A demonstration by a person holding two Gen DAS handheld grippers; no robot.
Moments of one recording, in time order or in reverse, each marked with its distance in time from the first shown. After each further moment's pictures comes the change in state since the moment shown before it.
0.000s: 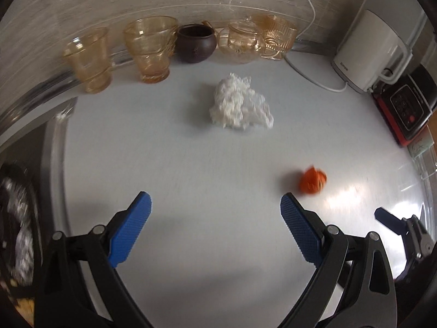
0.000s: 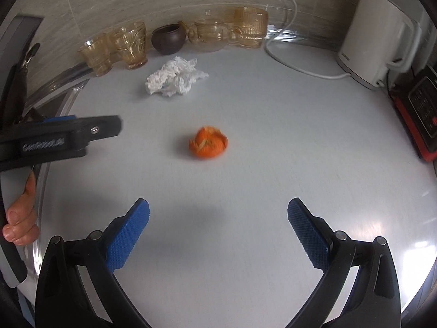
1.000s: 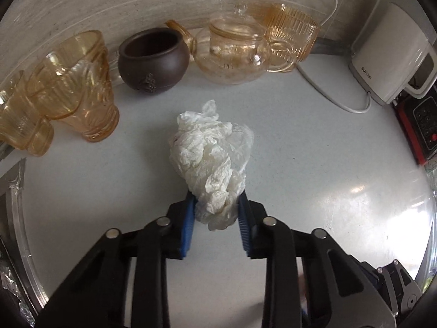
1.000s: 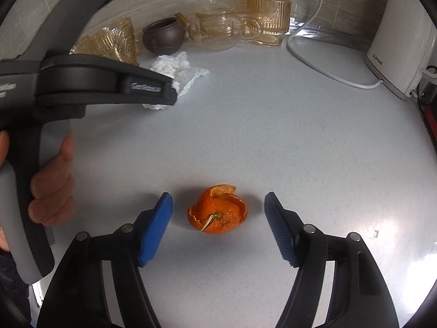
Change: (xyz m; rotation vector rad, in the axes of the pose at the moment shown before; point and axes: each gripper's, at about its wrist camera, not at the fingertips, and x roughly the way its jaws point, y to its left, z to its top) left arm 0.098 -0.023 0.095 0.044 0.036 0.013; right arm 0.061 0.003 0.047 0.009 0.027 0.059
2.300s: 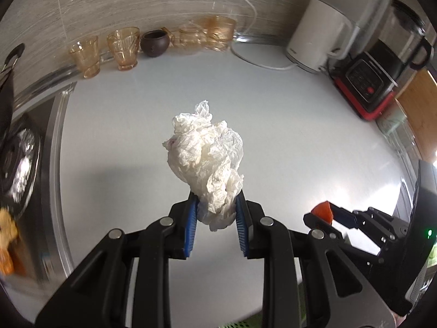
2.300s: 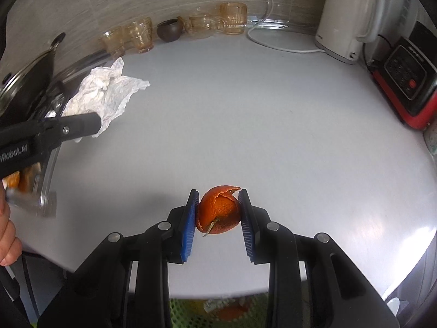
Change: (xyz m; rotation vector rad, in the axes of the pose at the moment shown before) left arm -0.185 -0.086 -0.207 -0.029 -0.072 -0.044; right arm -0.140 -0.046 -0.147 -0.028 -0.013 -0.007
